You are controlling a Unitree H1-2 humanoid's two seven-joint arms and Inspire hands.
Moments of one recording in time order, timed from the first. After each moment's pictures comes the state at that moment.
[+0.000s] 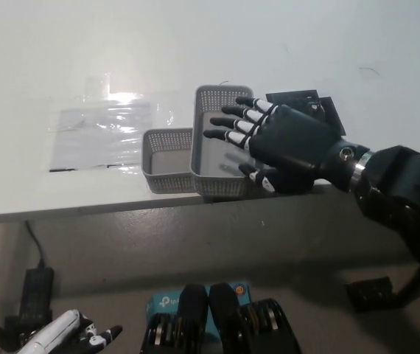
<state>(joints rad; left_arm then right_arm) -0.01 0.48 -0.22 -0.01 0.32 0.25 -0.36 -0.76 -0.39 0.45 -0.03 -0.84 -0.28 0.50</state>
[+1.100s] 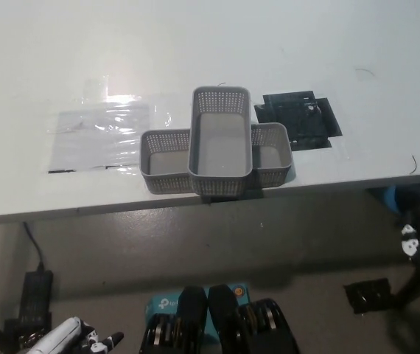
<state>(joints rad) 0.01 0.47 -0.21 -0.01 0.32 0.25 -0.36 -0.08 -0.09 -0.28 -0.10 -0.51 -0.09 0.26</state>
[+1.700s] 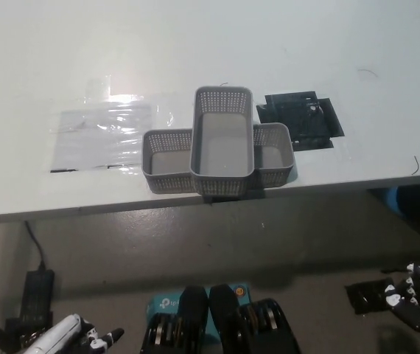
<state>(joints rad) 0.01 0.47 -0.21 -0.02 0.33 0.25 -0.36 -0.06 -0.10 -0.21 0.21 -0.34 0.01 0.17</state>
